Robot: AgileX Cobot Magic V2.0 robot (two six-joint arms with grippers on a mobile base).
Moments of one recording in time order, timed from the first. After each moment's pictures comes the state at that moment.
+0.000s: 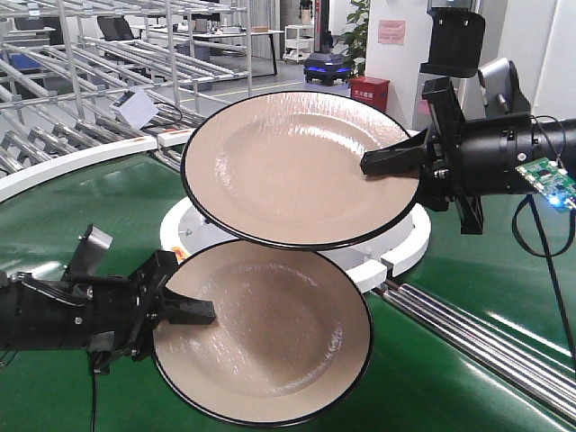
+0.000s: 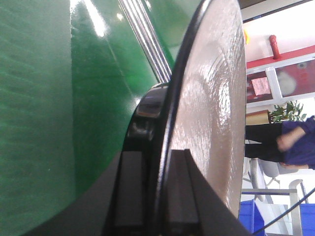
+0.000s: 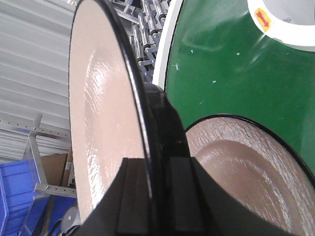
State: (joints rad) left arm -0.13 1.57 -1.13 -1.33 0.82 0.48; right arm 0.03 1.66 -1.69 1.19 1.07 -0.14
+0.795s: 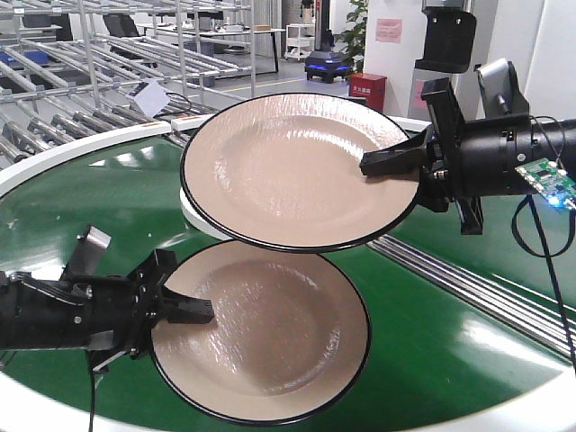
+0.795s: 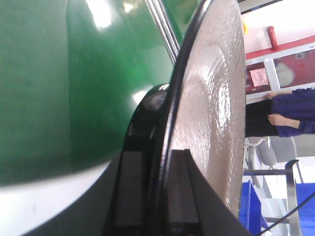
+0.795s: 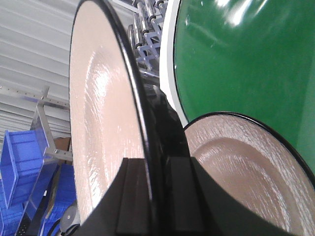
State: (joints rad) left arm -0.13 1.57 -1.13 -1.33 0.81 0.48; right arm 0.03 1.66 -1.69 1.19 1.07 -0.14
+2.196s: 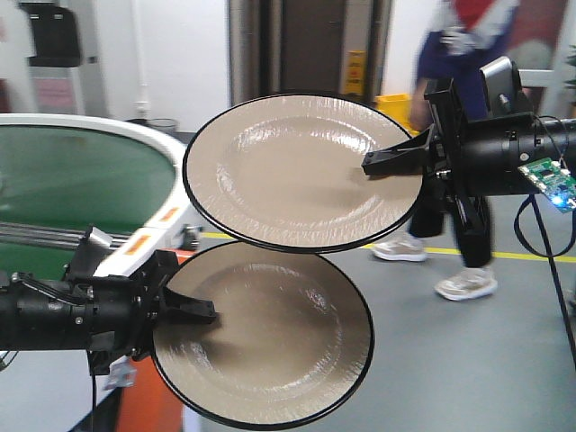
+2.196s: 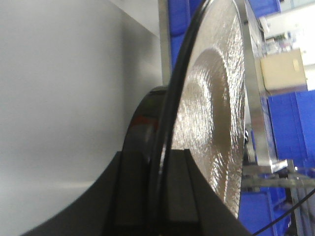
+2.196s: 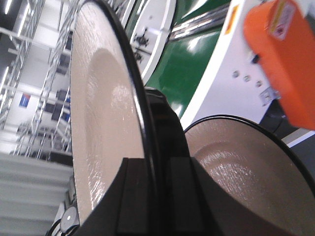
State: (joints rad) left arm -0.13 1.57 -1.13 -1.33 0.82 0.48; right arm 0.03 1.66 -1.69 1.19 1.08 -0.14
